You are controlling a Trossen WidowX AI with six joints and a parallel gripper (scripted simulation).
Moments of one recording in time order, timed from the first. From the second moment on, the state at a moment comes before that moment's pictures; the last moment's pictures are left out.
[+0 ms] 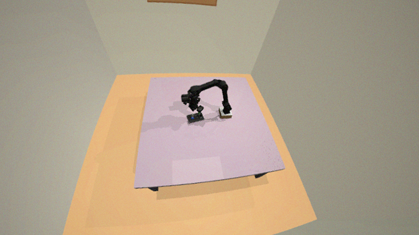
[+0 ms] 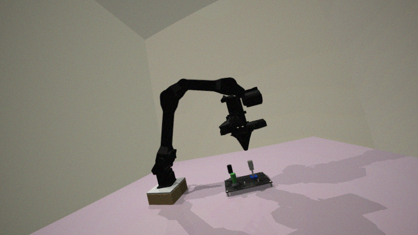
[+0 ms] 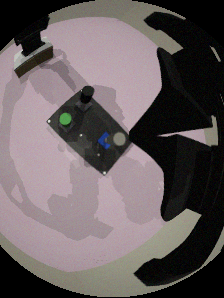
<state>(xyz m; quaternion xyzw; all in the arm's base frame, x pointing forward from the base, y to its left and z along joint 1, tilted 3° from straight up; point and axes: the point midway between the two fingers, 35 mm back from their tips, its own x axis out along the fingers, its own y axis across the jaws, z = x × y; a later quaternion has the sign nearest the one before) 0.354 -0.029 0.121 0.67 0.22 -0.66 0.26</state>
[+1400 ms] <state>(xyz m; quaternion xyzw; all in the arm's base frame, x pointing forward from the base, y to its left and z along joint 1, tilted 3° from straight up) 0.358 -0.028 0.086 0.70 0.11 -0.69 0.15</state>
